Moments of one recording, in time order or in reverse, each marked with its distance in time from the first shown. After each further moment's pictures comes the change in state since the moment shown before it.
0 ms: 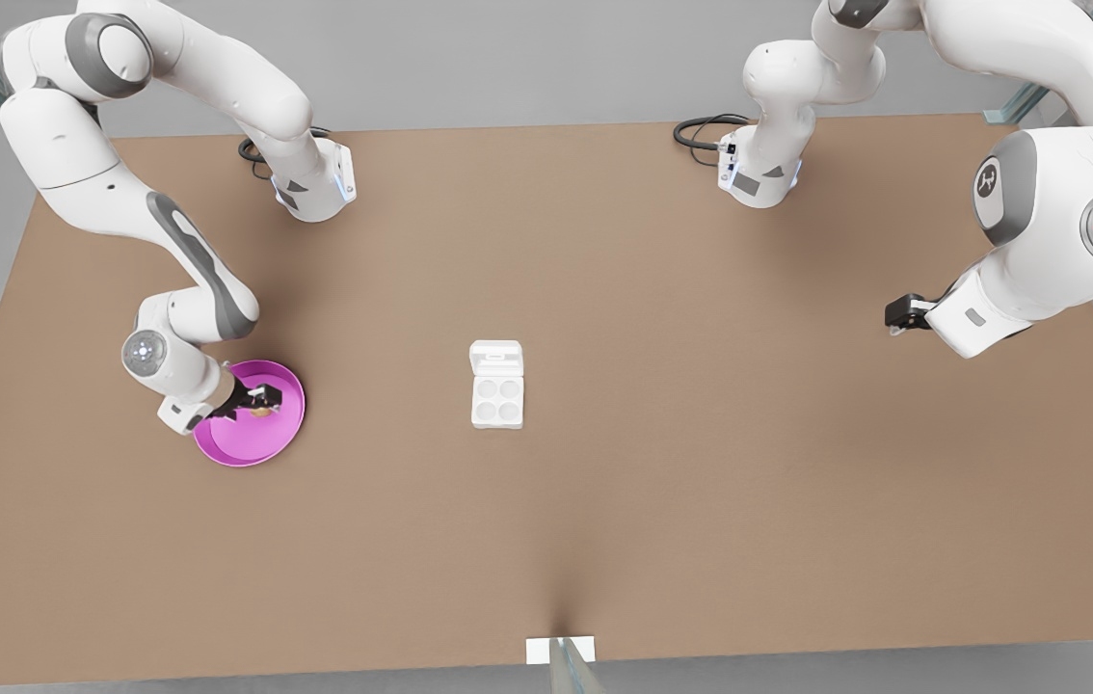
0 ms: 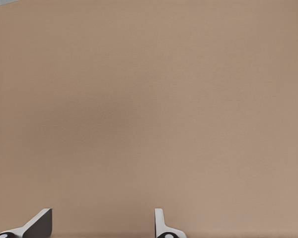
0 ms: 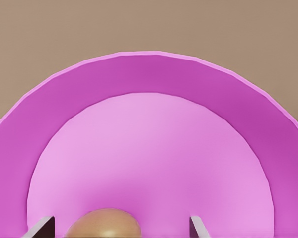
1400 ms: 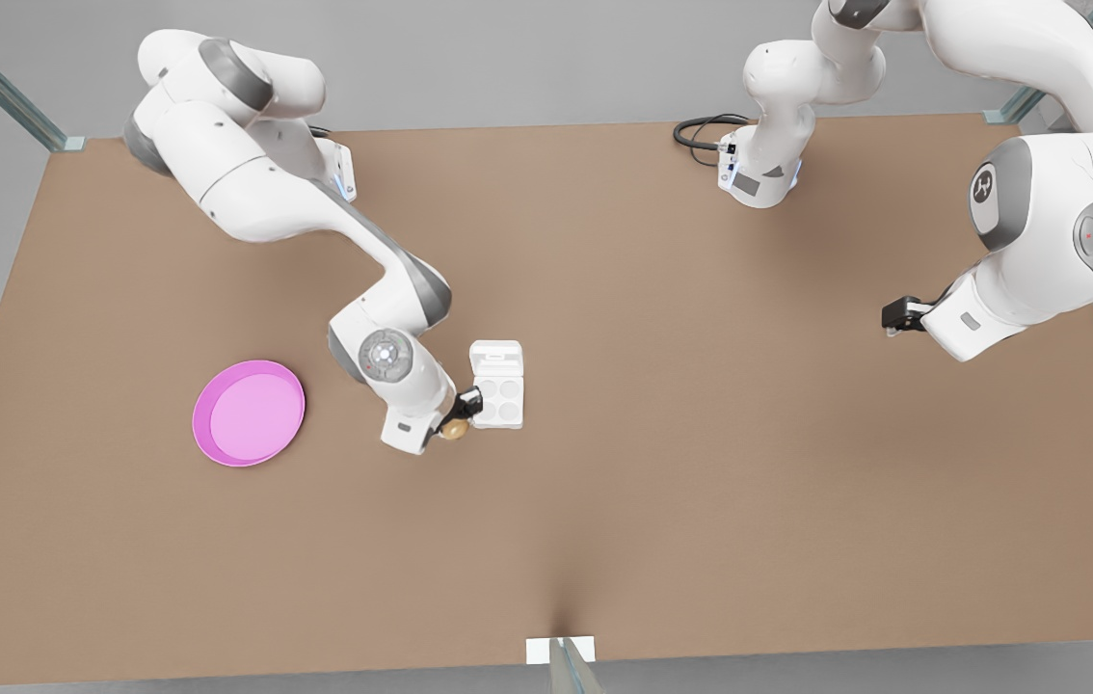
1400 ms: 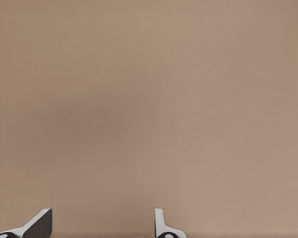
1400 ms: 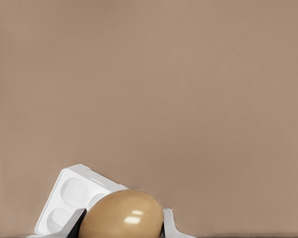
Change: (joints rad) left arm 0.000 0.004 0.000 -0.015 0.000 0.004 -0.003; right arm 0.804 0.150 0.020 0.683 0.127 -0.445 0.312
